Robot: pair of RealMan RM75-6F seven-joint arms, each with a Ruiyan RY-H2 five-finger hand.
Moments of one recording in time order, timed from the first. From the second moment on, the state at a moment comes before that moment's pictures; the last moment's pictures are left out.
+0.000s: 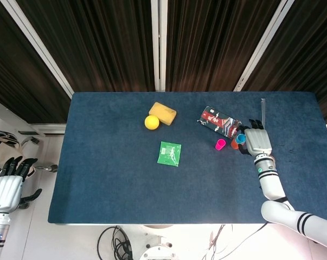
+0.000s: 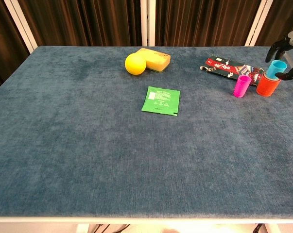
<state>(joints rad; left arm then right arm) -0.11 -1.15 -0.03 -1.58 1.47 1.43 0.02 0.63 -1.41 0.25 -1.36 -0.85 0.94 -0.38</state>
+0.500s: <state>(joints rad) -0.11 -1.16 -0.03 -1.57 1.47 1.43 0.01 0.66 -1.41 0.21 -1.45 -0.93 0.93 -0.40</state>
